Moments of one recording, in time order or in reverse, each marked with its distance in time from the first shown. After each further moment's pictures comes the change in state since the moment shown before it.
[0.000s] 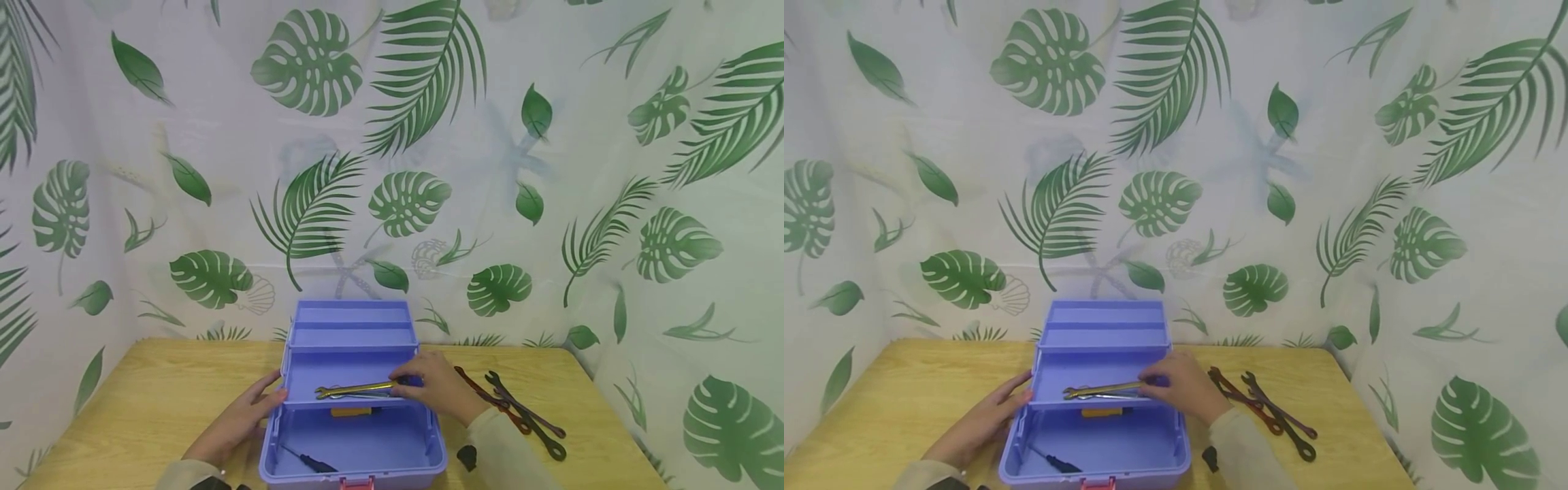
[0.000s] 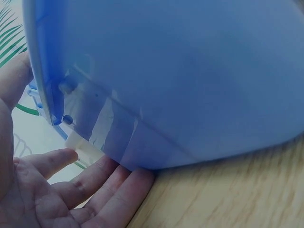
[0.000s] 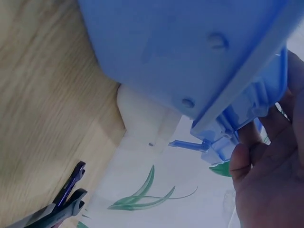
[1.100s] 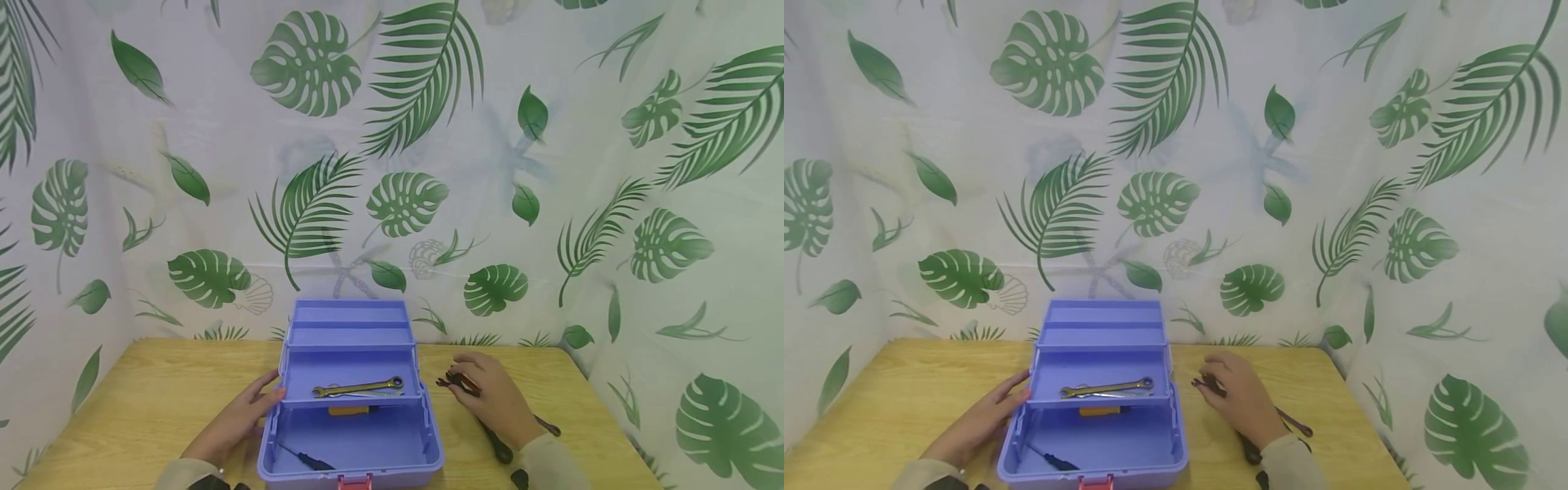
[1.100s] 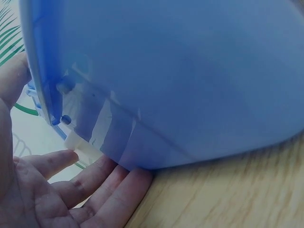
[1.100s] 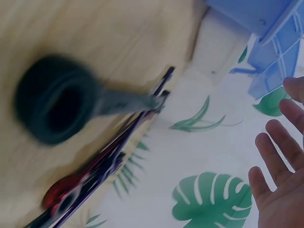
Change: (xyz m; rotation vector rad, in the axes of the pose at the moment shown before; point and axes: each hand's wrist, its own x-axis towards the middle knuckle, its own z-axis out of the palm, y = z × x) left_hand 0.000 0.000 0.001 0.028 0.012 0.013; right_hand -0.072 0.059 -0.024 -0.264 0.411 -0.168
